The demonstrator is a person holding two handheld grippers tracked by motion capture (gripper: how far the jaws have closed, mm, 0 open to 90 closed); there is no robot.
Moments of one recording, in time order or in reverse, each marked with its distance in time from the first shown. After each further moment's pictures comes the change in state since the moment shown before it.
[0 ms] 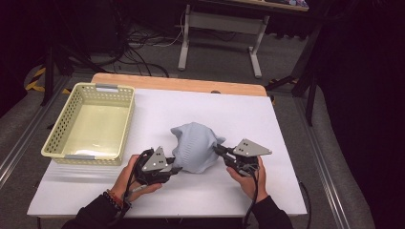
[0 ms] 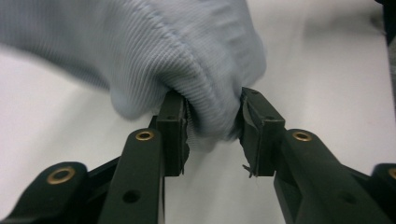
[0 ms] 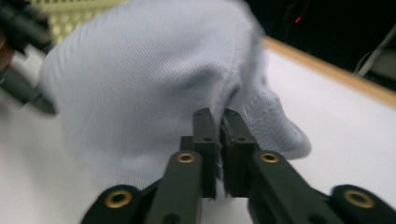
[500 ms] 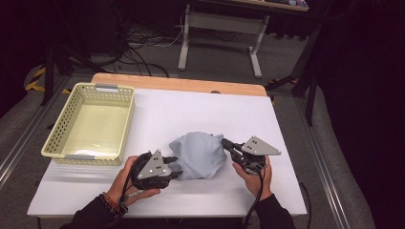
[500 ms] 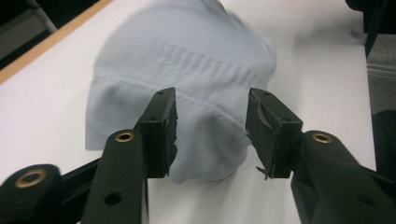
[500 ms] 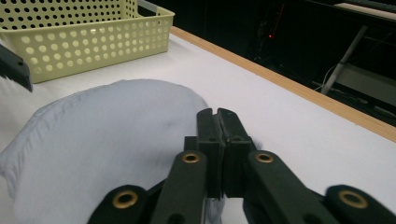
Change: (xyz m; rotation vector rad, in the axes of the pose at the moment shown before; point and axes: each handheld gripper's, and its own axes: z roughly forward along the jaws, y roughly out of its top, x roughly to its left) left arm -0.006 0.007 -0.021 -0.051 0.024 0.043; right arm -0.008 0.003 -0.014 -0.046 -0.085 -0.006
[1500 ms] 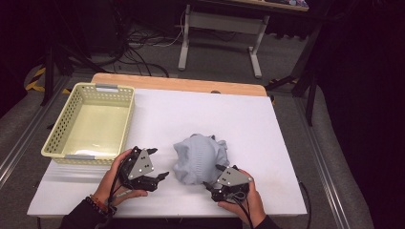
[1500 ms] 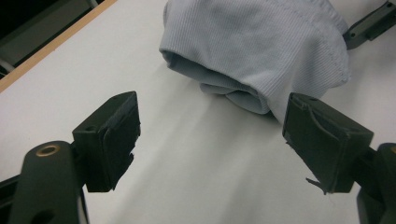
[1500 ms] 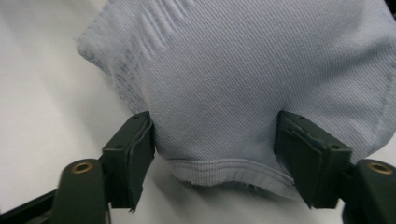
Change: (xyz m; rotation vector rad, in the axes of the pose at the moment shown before) left arm 0.012 -0.029 -0.010 0.079 0.141 -0.022; right arm 0.073 -0.049 0.006 0.271 0.061 -0.153
